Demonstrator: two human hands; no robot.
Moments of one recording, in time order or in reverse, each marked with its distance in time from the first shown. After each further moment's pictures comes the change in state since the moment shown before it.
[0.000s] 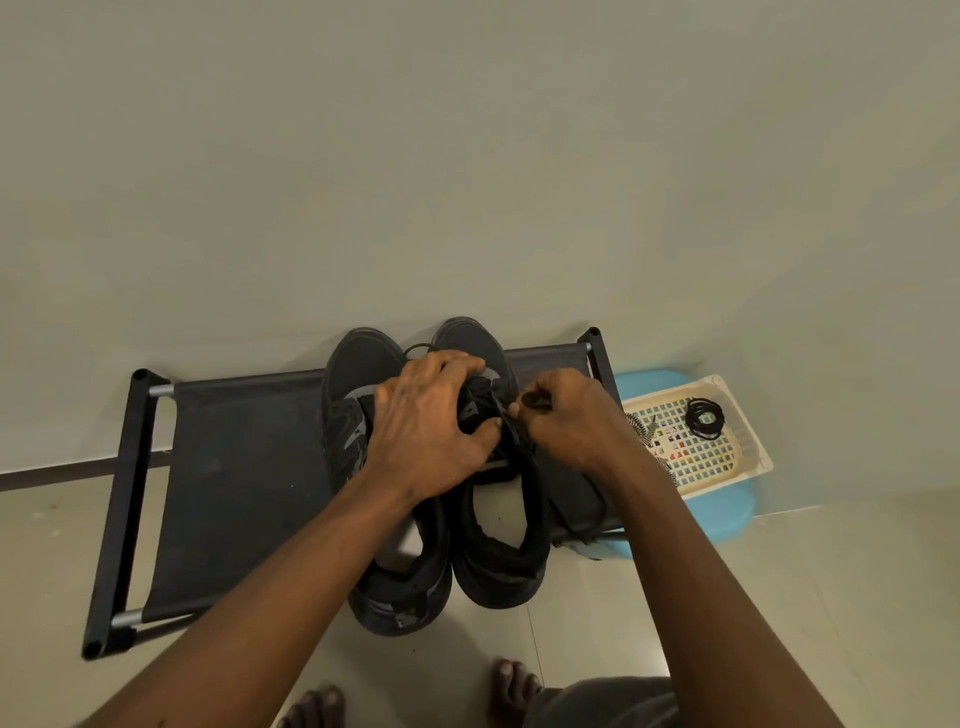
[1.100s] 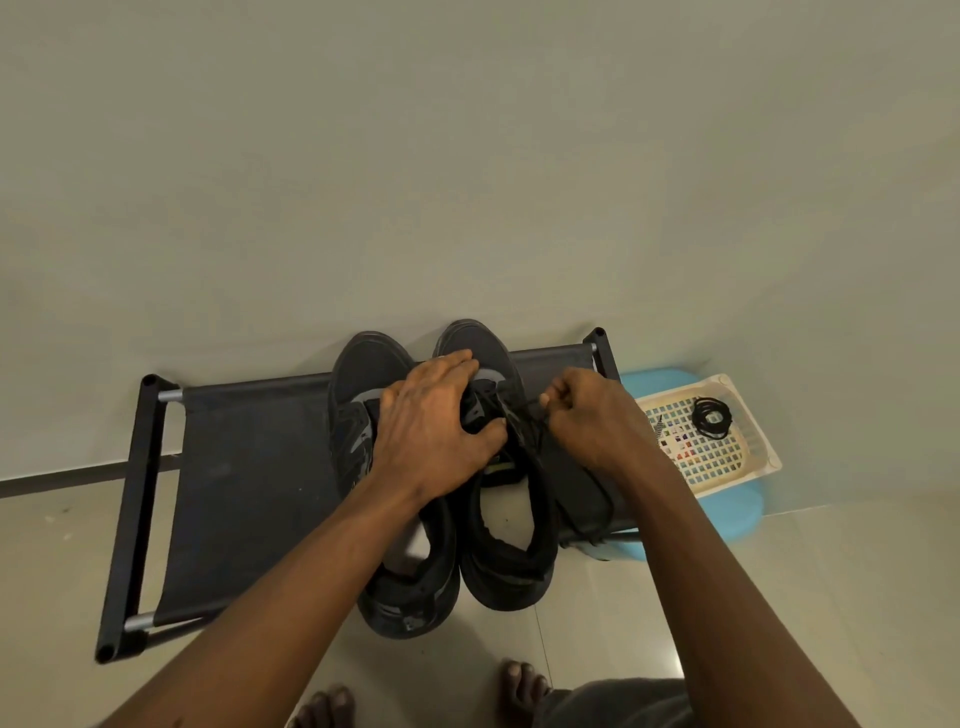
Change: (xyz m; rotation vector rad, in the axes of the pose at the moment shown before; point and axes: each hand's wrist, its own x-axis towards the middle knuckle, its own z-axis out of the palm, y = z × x) left_hand 0.002 -0.002 -0.001 0.042 -0.035 -0.023; right_hand -0.007 -0.002 -0.008 -0.061 0.072 0.117
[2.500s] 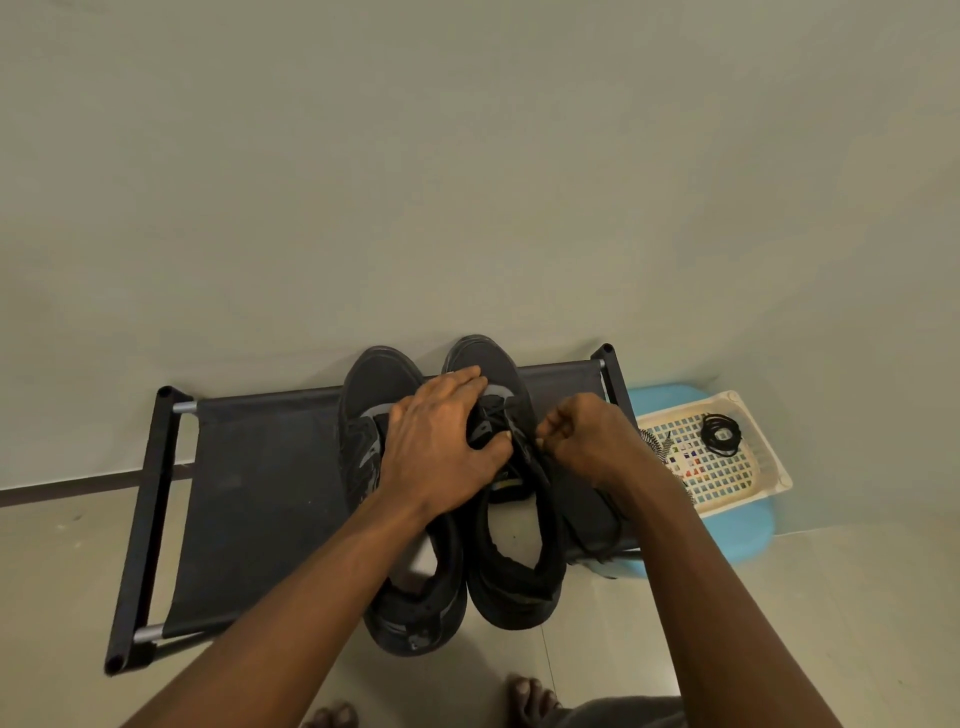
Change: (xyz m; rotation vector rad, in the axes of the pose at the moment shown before) left_hand 0.000 -0.006 0.001 -0.002 0.004 0.011; right_hand 0.013 0.005 0.008 0.084 -0.193 -0.013
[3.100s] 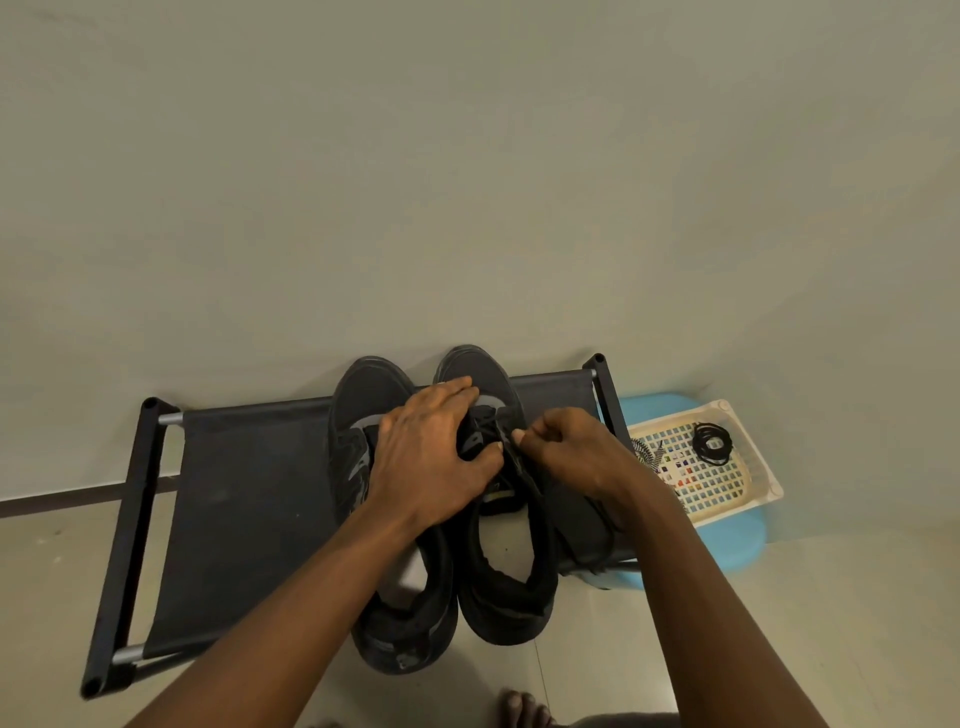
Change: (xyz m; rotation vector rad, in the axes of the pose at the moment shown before) left_hand 0.001 0.000 0.000 -0.004 0.003 0.003; right_hand -0.005 -0.004 -0.002 0.184 -0.082 -0.022
